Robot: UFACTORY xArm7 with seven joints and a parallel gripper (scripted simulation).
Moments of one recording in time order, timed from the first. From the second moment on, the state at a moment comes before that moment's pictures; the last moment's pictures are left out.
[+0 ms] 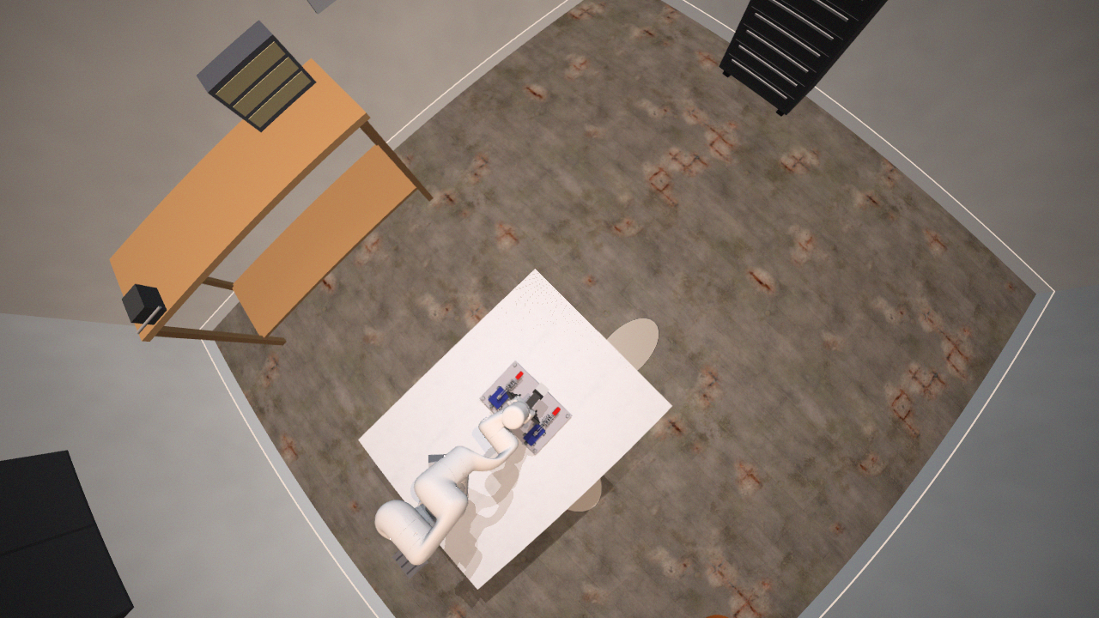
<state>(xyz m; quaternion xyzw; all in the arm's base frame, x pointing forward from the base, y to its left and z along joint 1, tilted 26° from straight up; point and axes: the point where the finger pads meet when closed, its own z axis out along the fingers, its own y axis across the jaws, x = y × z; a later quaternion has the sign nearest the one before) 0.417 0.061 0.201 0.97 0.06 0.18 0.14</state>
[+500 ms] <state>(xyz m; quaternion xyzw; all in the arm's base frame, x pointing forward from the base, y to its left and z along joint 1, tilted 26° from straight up) 0.419 0.060 0.196 0.97 0.06 0.18 0.14</state>
